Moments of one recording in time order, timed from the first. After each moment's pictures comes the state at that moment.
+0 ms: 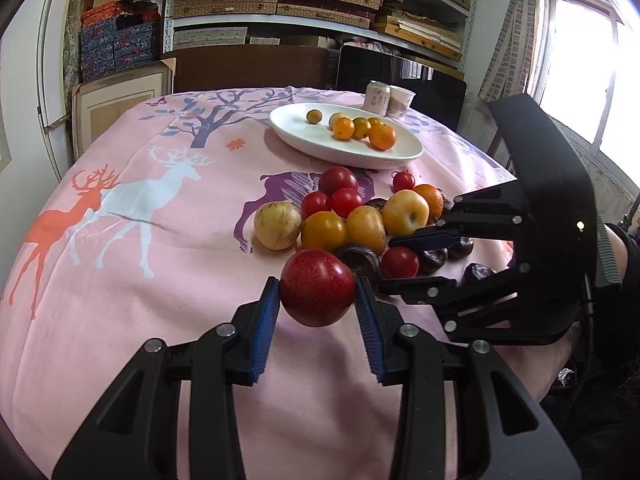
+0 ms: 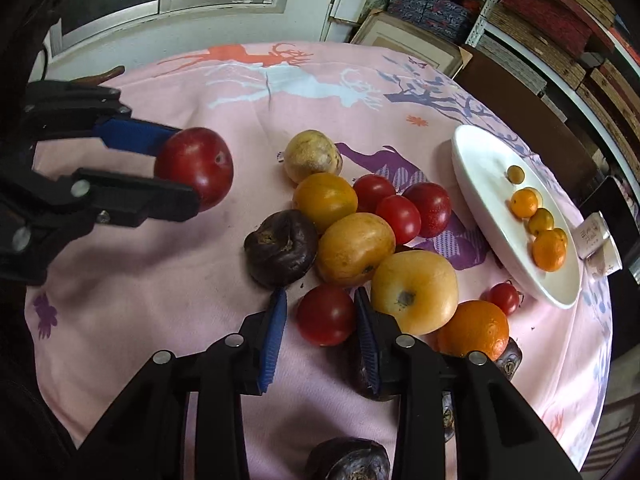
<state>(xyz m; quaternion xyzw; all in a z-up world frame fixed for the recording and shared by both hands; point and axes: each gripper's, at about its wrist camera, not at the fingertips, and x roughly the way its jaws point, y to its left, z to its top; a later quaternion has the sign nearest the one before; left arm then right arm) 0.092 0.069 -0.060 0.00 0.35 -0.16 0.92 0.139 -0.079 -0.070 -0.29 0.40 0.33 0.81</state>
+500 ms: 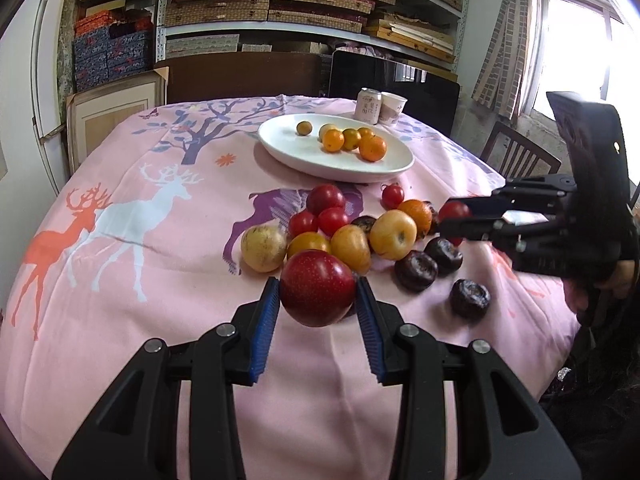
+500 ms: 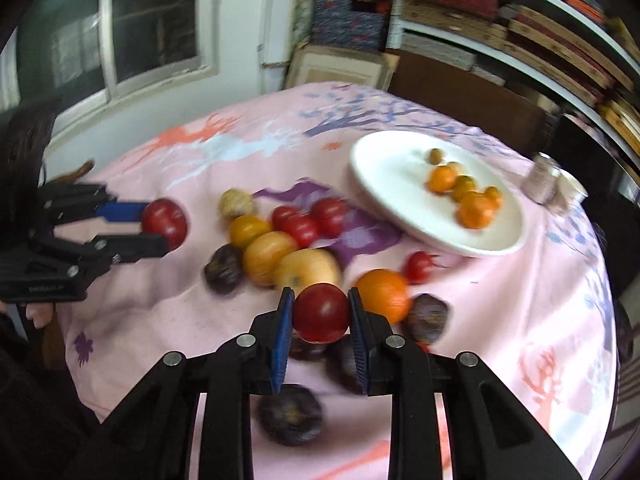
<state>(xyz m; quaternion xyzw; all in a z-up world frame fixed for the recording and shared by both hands) 0.099 0.057 -0.041 0.01 0.34 -0.17 0.92 0.142 -0.167 -0.018 -0.14 0.37 0.27 0.88</state>
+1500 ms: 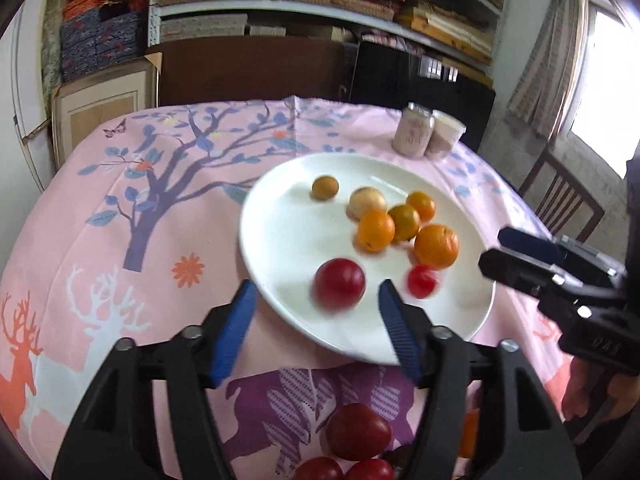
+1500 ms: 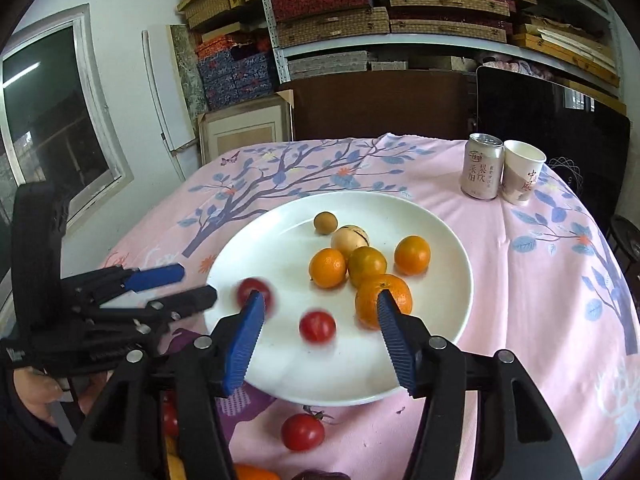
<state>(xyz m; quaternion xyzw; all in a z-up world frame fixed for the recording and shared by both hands) 0.319 0.014 -0.026 -0.02 0.37 -0.14 0.92 0.296 -0.208 -0.015 0.03 0.35 0.18 0.92</state>
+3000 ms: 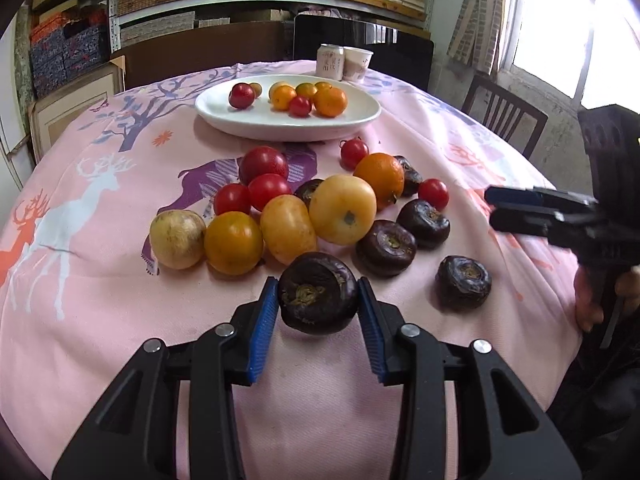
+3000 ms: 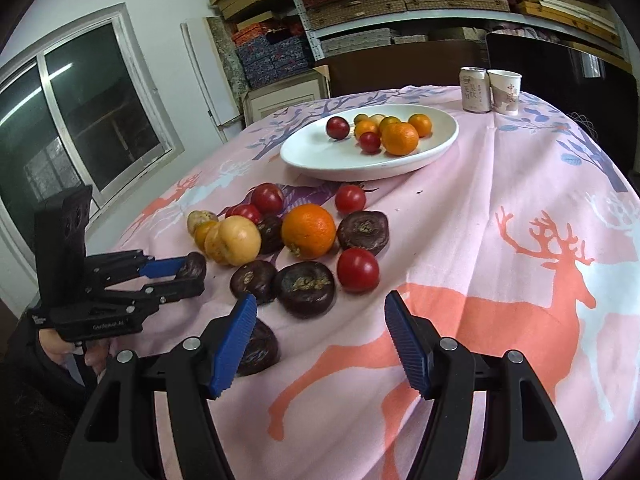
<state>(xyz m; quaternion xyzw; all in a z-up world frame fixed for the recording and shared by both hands) 0.124 0.005 -0.078 0.05 0.39 -0.21 0.89 0.116 -0.255 -0.064 0.05 0.37 0.26 0.89</state>
